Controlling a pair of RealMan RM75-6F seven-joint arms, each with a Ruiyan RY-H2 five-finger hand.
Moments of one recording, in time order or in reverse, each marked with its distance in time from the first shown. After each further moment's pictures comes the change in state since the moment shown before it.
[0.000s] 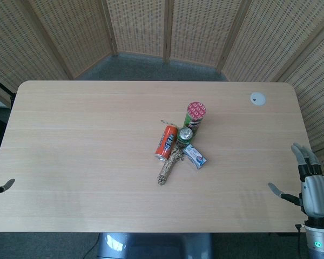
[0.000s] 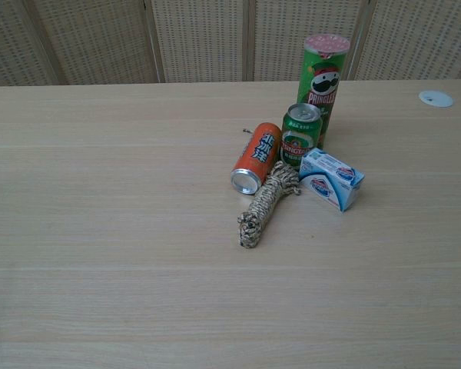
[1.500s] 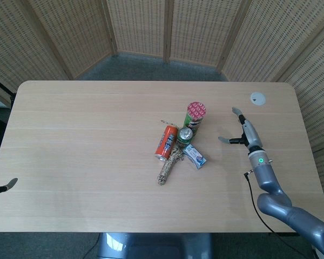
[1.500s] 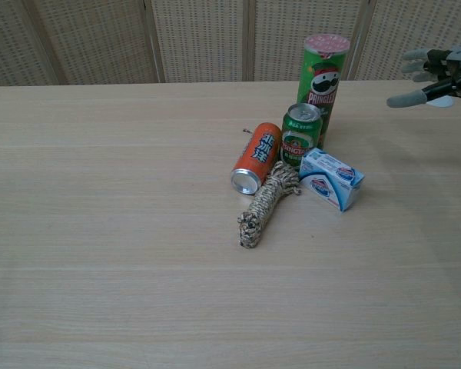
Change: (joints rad) left arm -0.016 -0.059 0.003 0.061 -0.004 0.011 0.026; right arm 0.577 -0.330 0.270 0.516 0.496 -0.960 0.406
